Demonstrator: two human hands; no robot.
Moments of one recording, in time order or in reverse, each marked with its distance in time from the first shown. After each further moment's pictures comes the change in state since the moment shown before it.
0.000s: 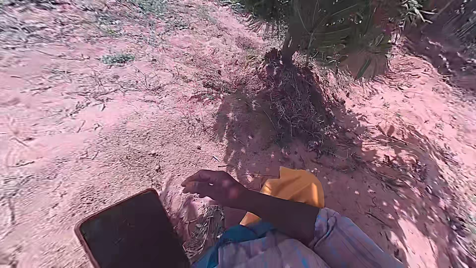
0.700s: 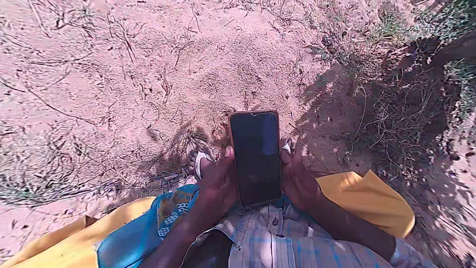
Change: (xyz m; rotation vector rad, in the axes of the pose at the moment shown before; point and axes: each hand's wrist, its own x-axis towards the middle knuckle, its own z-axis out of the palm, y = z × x) left_hand -0.046 -0.008 0.020 -0.019 0.296 0.138; right_hand -0.052 0.015 0.071 0.505 -0.221 0.333
